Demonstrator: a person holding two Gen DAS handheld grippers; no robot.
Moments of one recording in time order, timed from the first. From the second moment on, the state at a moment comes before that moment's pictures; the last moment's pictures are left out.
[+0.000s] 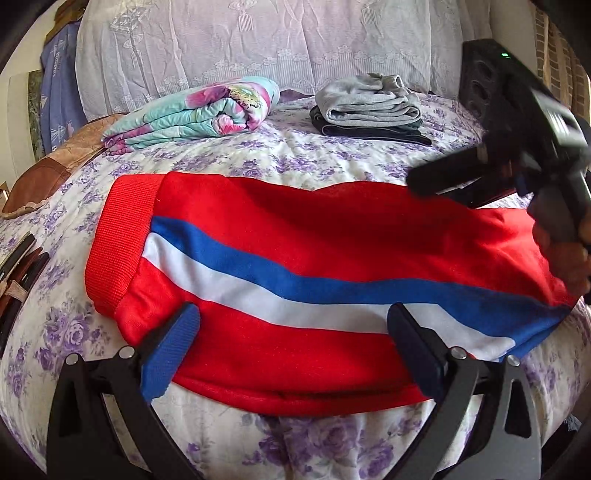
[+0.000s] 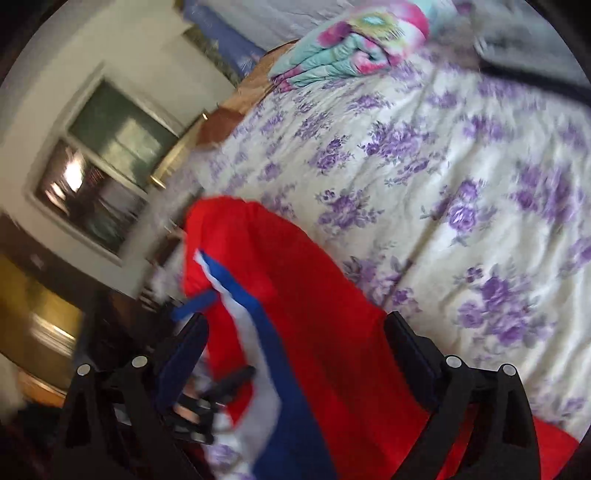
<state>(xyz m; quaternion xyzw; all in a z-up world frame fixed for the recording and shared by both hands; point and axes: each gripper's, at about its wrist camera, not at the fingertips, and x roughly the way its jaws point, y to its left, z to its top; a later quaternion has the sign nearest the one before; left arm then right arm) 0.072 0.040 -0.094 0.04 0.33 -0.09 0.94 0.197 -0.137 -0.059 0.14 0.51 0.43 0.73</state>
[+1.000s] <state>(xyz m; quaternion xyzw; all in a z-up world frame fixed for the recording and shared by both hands) 0.072 0.038 -0.096 0.05 0.33 -0.08 0.94 0.207 -0.121 -0.040 0.01 0.48 0.31 0.82</state>
